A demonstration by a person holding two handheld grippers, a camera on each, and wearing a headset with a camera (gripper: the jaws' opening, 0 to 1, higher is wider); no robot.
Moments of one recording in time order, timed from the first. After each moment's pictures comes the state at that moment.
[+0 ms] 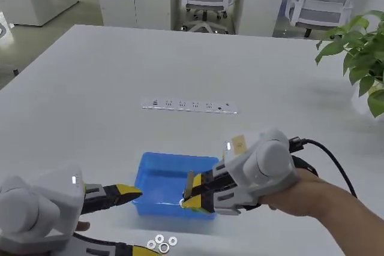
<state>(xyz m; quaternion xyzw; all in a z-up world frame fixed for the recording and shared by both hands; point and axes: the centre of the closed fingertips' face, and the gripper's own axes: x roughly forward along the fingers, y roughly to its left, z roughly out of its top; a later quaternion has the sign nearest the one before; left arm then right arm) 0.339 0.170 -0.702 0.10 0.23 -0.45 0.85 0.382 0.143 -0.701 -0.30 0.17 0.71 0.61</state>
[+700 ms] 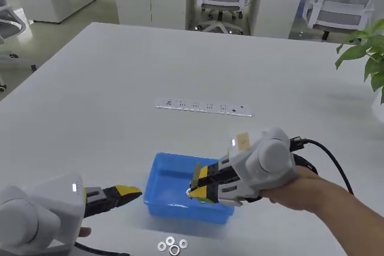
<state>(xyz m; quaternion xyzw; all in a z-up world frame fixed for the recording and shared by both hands) 0.333 0.178 -0.698 0.09 0.23 -0.42 0.87 0.414 0.161 -0.720 -0.30 0.16 0.71 0.62</state>
